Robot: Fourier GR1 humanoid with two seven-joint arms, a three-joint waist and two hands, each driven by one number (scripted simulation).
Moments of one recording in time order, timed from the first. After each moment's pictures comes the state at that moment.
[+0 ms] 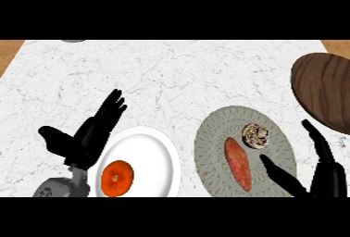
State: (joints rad) left arm -0.10 0.19 -0.22 -1.60 0.30 0.04 0.14; right arm 0.23 -0.33 0.26 -1.85 0.62 -0.68 0.33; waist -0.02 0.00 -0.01
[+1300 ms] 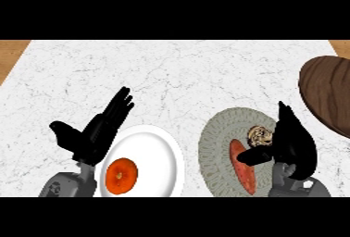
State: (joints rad) left arm -0.14 0.16 -0.23 -1.57 0.28 0.03 0.15; right arm -0.17 -0.09 0.22 -1.84 0.97 0.18 1.20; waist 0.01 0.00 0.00
